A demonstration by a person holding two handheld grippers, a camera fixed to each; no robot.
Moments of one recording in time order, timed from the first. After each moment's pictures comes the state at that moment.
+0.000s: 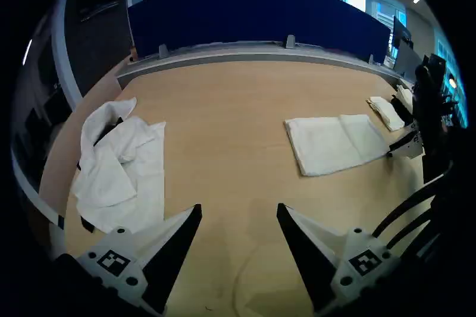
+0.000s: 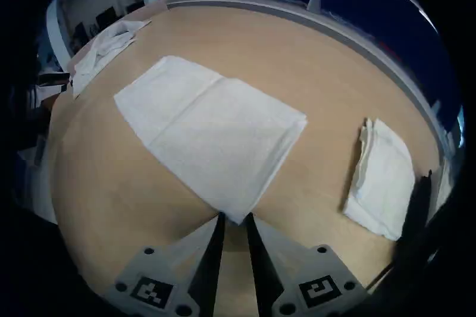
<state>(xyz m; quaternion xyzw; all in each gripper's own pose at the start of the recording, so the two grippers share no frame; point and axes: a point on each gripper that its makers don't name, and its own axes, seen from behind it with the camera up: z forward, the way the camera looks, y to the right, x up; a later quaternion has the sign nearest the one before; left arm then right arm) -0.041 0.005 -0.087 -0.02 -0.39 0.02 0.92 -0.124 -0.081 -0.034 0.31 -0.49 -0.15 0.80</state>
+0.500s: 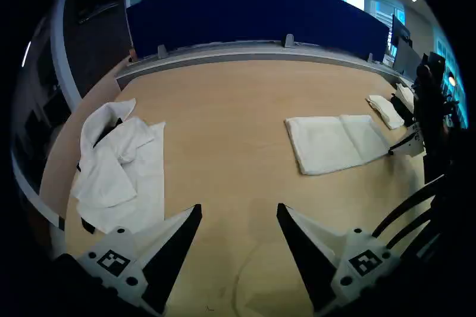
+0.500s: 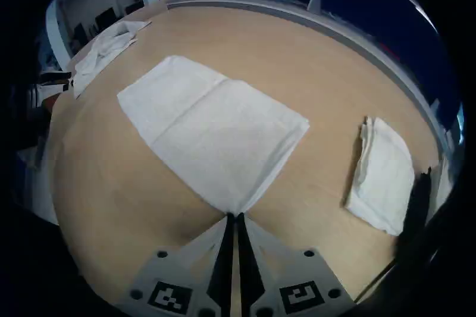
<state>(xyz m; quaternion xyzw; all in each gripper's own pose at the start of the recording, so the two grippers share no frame) -0.042 0.005 -0.087 -0.02 -0.39 0.03 0.92 -0.121 -0.084 -0.043 0.30 -0.49 -0.15 0.80</state>
